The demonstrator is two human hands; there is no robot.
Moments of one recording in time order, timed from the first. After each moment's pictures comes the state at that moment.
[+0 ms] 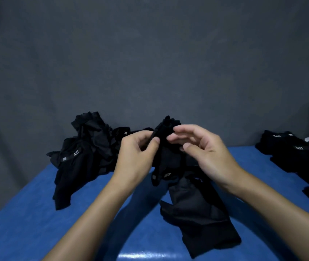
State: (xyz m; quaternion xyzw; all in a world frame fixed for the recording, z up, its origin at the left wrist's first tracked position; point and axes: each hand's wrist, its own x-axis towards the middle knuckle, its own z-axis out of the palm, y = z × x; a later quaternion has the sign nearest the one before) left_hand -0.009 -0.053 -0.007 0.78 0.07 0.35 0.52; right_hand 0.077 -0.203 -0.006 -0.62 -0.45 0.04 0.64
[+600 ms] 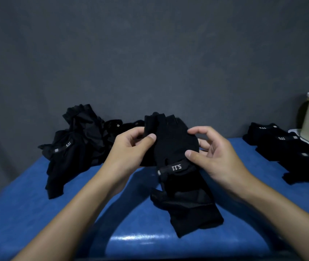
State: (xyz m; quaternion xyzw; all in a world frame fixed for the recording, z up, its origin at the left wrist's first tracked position) left_hand -0.025 -0.066 -0.009 0.71 0.08 0.24 0.66; right_hand 0.065 -0.244 -0.025 -0.59 -0.36 0.11 0.71
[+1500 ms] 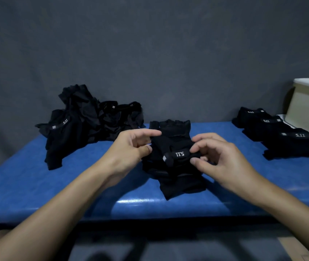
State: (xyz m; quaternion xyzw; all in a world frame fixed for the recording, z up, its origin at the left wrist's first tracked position) left_hand -0.048 -0.081 -0.043 0.75 0.05 0.15 0.64; right_hand 0.043 -0.297 -0.056 -0.74 -0.41 -0.01 0.53
